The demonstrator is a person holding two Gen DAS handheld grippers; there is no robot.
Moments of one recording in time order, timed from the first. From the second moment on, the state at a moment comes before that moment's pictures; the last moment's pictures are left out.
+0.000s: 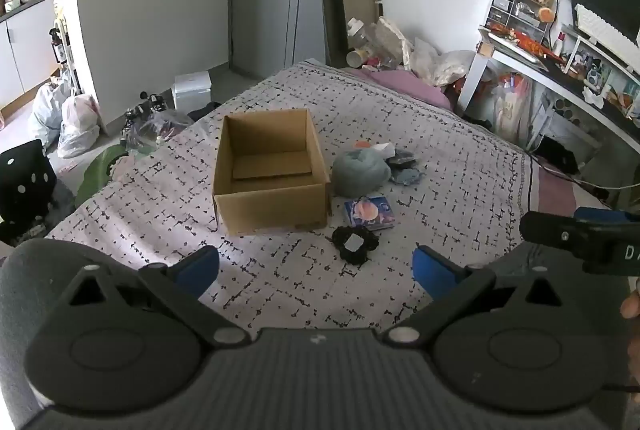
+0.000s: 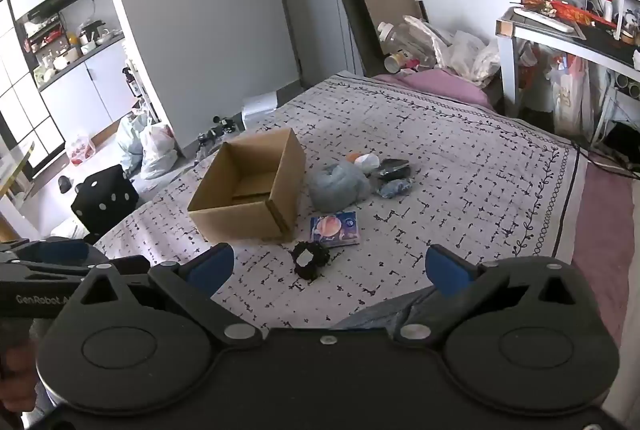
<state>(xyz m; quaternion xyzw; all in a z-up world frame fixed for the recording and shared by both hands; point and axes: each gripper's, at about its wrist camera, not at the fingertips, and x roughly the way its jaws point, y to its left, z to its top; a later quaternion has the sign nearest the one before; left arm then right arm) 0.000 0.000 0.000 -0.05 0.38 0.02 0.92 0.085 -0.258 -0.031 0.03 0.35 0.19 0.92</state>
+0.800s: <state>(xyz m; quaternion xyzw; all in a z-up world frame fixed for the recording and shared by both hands) 0.004 0.007 -0.010 -0.06 0.38 0.01 0.92 0.091 -0.256 -0.041 0.02 0.37 0.18 0.91</state>
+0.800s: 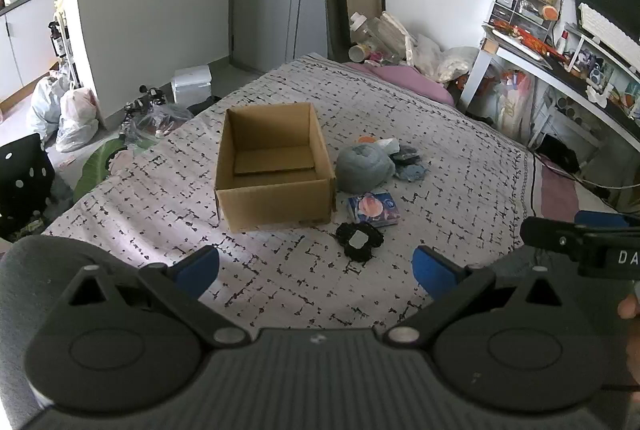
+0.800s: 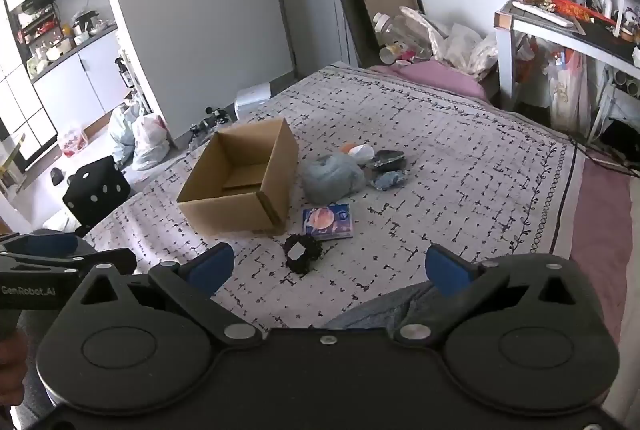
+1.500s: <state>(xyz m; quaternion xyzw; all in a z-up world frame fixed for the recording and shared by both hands) 0.001 0.006 -0.008 -0.06 0.38 0.01 0.92 0.087 -0.255 -0.037 0.01 0.36 0.18 0.91</state>
